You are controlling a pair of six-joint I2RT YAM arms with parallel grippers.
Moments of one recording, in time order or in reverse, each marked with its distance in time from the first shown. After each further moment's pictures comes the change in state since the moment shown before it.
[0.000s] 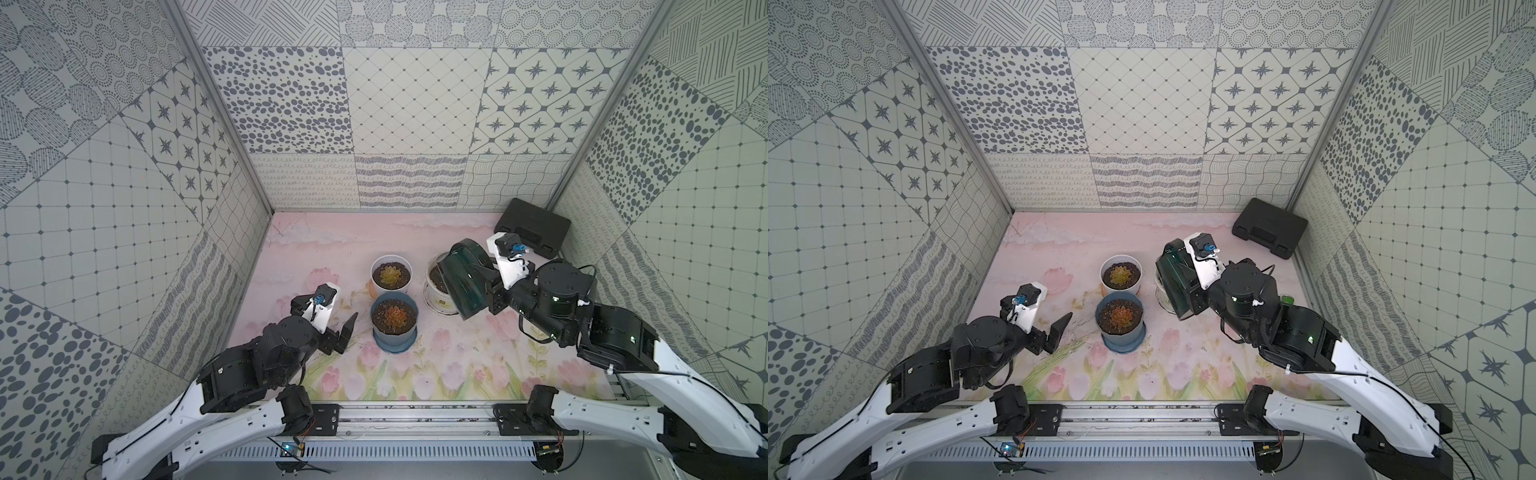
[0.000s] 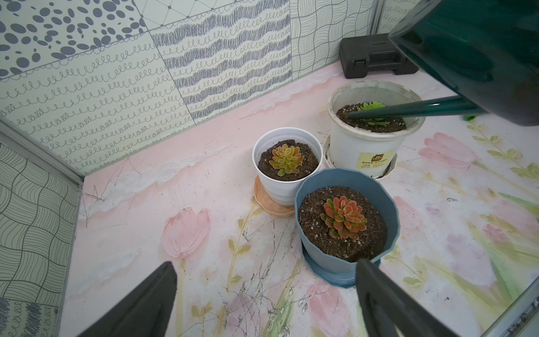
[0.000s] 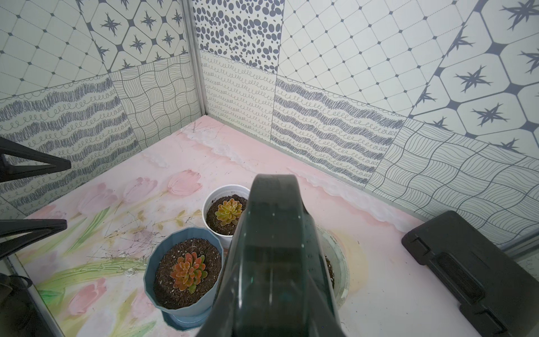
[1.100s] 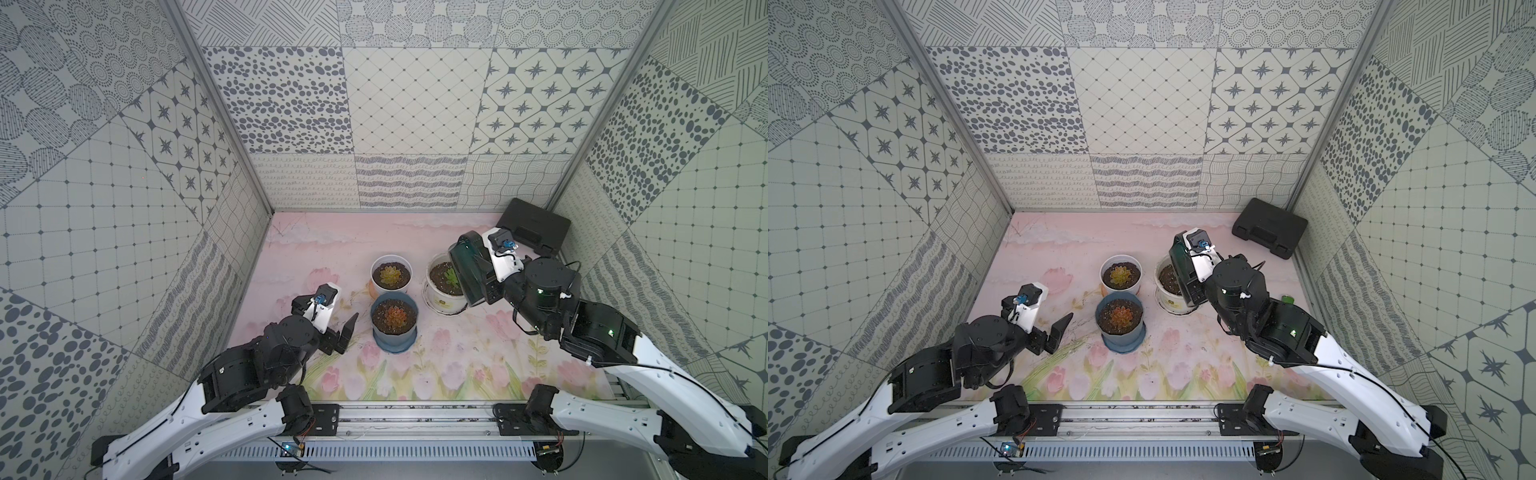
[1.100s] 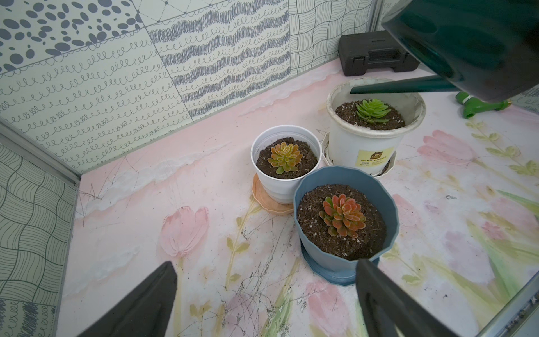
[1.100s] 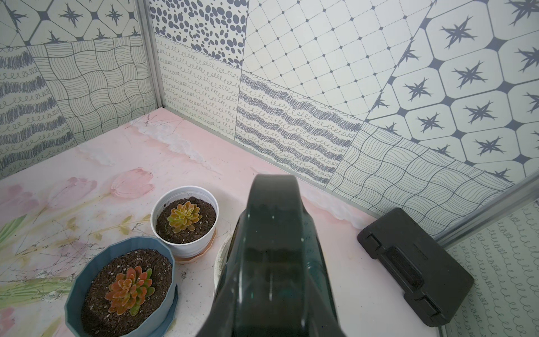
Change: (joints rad) left arm 0.011 0.002 -0.004 0.000 0.017 0.000; right arm -0.068 0.016 -0.066 0.086 0.088 -0.105
